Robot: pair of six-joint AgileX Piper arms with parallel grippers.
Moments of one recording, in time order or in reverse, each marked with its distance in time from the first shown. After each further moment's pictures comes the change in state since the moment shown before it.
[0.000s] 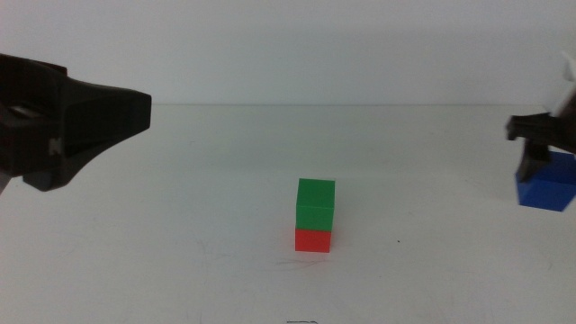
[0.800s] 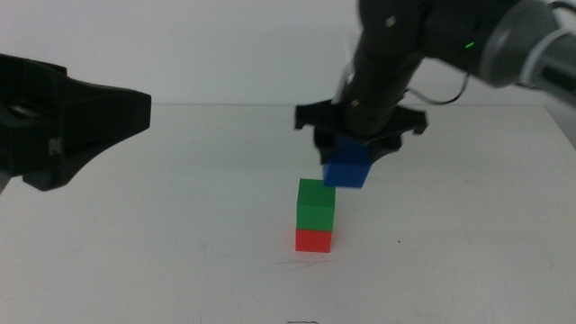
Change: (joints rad) left arm 0.000 0.001 0.000 0.000 -0.001 0.000; right arm 0.542 0.317 -0.454 -0.028 0.012 0.331
